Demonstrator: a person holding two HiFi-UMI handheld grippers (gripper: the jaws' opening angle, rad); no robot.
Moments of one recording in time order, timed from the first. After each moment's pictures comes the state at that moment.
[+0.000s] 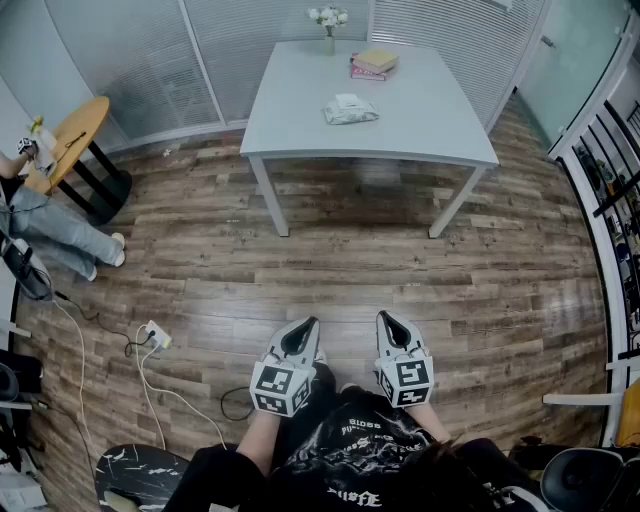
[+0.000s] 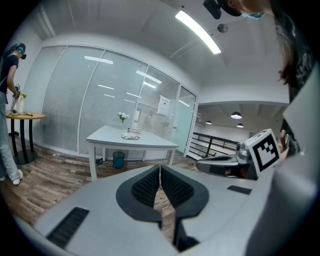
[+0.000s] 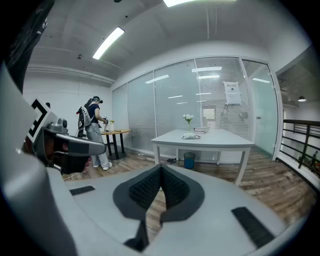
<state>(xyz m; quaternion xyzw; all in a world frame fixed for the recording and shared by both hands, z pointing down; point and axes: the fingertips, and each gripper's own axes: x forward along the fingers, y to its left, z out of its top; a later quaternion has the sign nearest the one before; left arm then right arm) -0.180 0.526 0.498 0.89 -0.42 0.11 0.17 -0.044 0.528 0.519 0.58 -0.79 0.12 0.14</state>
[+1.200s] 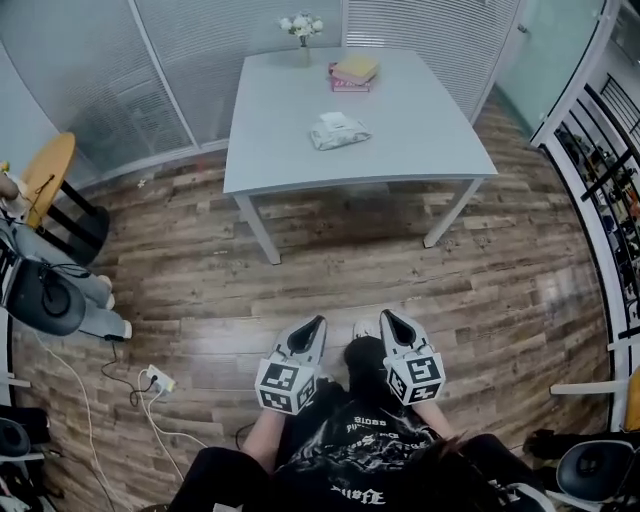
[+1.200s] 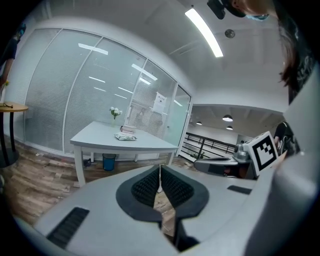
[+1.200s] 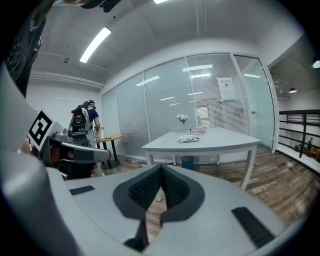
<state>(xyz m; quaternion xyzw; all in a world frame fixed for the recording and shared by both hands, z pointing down) -0.181 0.377 0.507 0.91 -0.35 0.11 0.18 -0.053 0.393 0.522 0.61 -0.78 0.15 0.11</state>
